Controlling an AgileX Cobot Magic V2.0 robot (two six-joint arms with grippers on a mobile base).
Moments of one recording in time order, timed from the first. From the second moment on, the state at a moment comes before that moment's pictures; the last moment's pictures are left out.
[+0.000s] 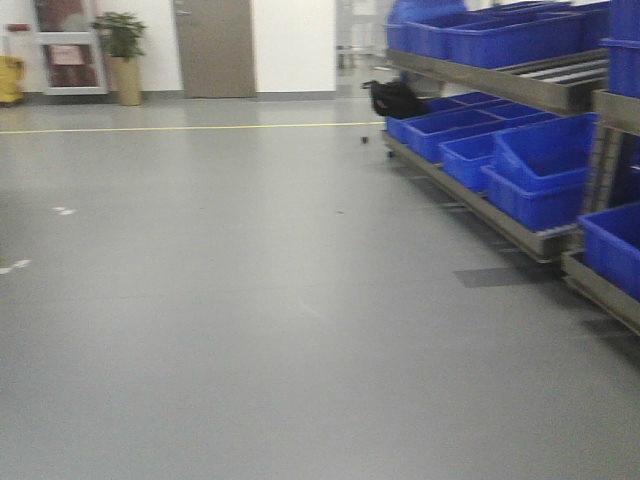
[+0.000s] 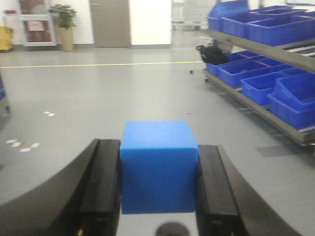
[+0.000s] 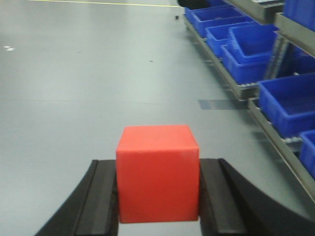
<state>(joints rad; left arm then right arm) -0.06 0.47 -0.43 -0.23 0.08 0.19 0.06 0.41 -0.35 -0.02 0.23 0.04</state>
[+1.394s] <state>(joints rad) -0.06 0.47 -0.43 -0.23 0.08 0.19 0.06 0.41 -0.35 -0.02 0.23 0.04</state>
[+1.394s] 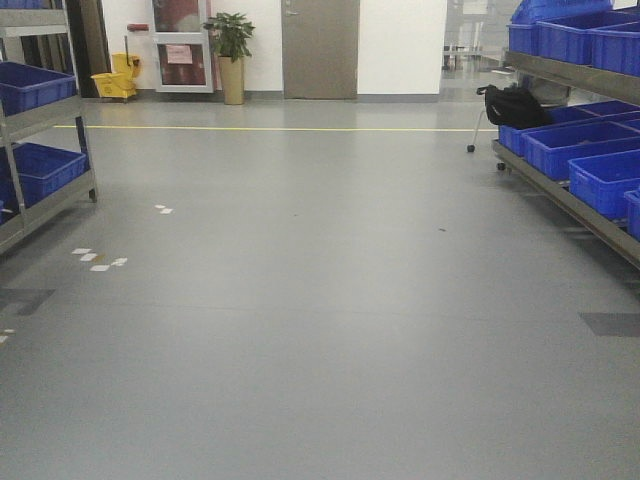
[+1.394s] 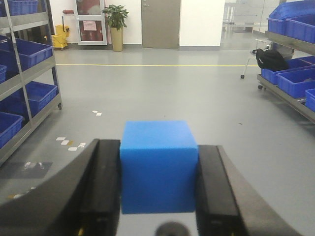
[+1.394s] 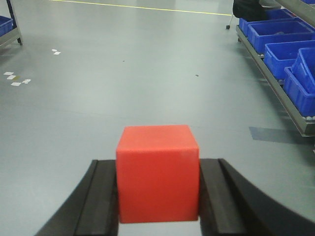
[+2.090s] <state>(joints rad) -0.06 0.47 -0.43 -0.23 0.08 0.19 0.06 0.41 -0.35 -0.02 0.23 0.04</state>
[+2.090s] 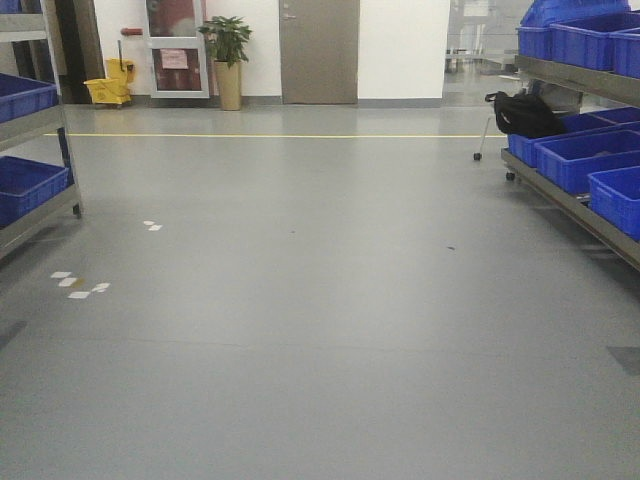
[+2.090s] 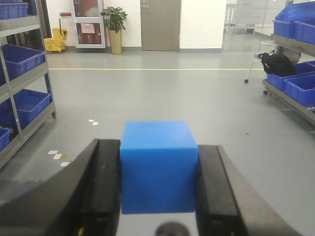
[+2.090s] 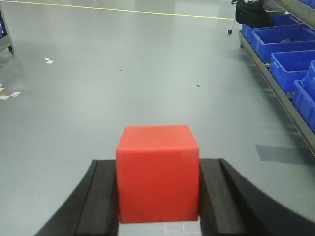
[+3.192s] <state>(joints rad) -0.06 0.47 -0.43 -0.23 0.08 0.20 0.06 0.41 -0.35 -0.02 0.23 0.04</state>
